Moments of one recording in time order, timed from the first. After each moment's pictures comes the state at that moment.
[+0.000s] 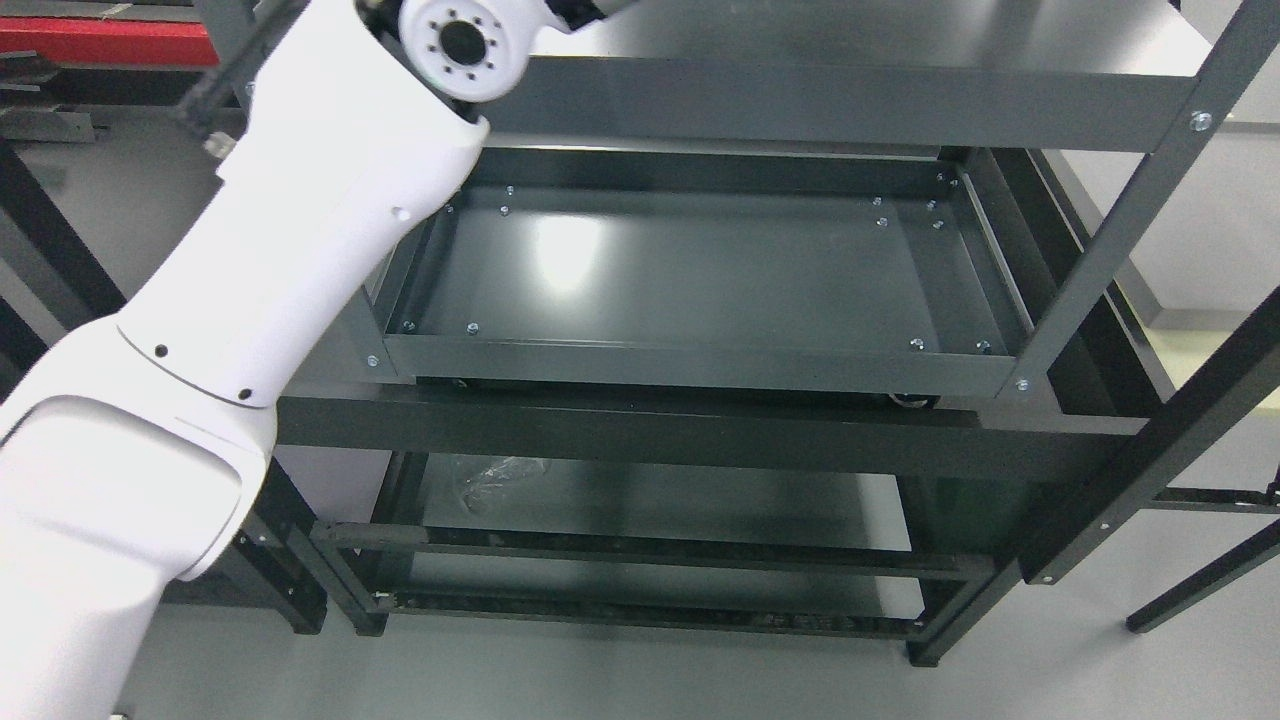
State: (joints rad) left arm -1.54 0.10 -0.88 -1.07 0.02 -0.66 -0.22; right arm -0.08 0.00 -0.21 0.00 -0.12 0.00 -0.07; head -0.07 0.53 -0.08
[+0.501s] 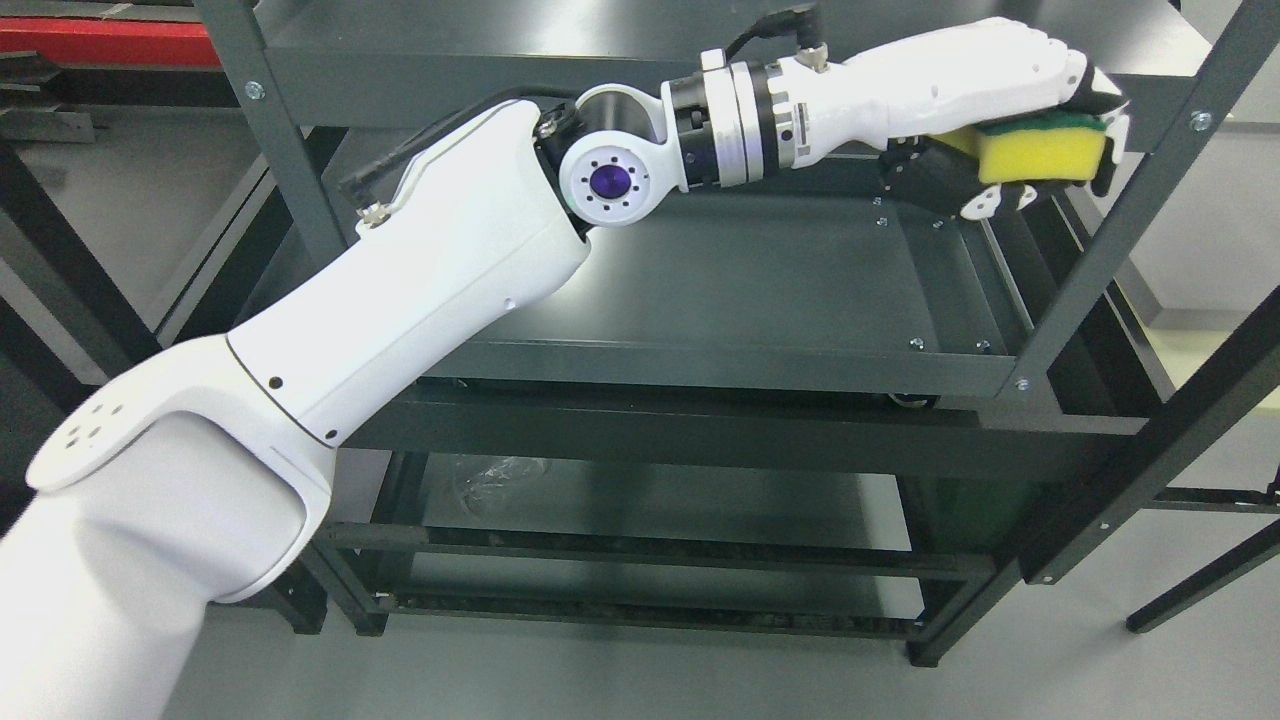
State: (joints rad) left arm -1.52 0.04 -1.07 -0.98 0.00 -0.62 -0.22; right arm -0.08 0.00 -0.21 0.00 -0.12 0.00 -0.07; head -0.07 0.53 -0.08
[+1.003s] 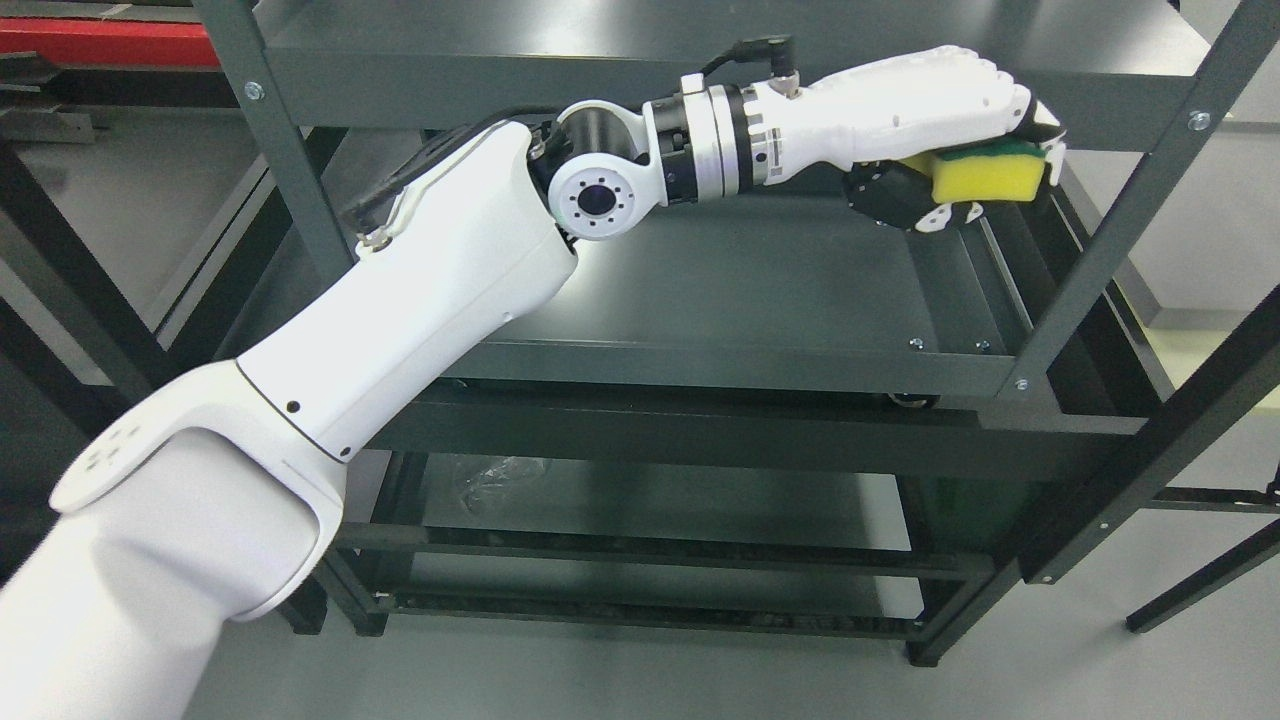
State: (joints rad) left arm -1.45 0.05 -0.99 -0.95 -0.14 -0.65 -0.25; right arm -0.08 0.00 -0.21 0.00 -0.12 0.00 -0.07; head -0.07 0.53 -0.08
